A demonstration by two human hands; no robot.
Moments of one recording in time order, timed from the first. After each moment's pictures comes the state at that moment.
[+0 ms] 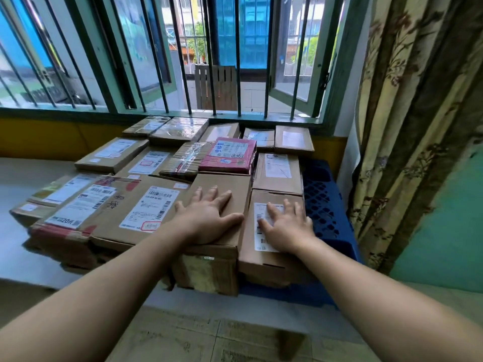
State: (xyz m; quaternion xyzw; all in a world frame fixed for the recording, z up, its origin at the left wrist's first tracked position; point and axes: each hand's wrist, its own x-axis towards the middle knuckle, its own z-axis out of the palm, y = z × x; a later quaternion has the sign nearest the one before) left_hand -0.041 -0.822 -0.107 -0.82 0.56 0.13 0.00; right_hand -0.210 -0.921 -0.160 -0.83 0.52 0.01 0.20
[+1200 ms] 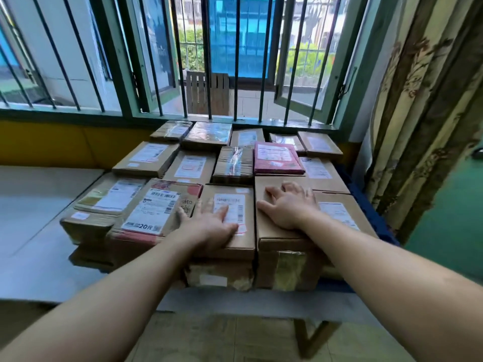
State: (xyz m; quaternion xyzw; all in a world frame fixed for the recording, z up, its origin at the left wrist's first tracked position) left_hand 0.115 -0.756 -0.137 -0.80 0.58 0.13 0.04; right_hand -0.060 -0.850 -0.107 -0.84 0.54 0.02 0.10
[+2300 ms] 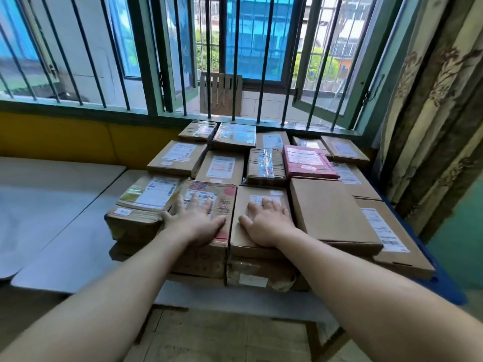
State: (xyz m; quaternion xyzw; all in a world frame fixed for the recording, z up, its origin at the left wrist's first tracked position) left_hand 0.215 -0.719 -0.142 -0.86 0.50 0.12 0.00; right_hand 0.053 -0.793 -0.139 -0.85 0.50 0.03 0.14
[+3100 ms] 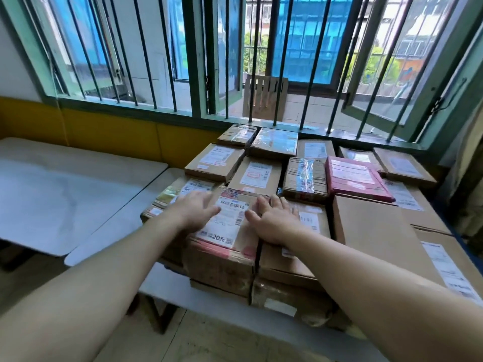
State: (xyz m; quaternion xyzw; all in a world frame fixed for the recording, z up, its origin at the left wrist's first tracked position) left_hand 0.292 -0.713 -0.128 -0.87 0.47 0.13 -0.10; right_hand 0.111 -0.822 -0.134 -0.89 0.43 0.04 0.17
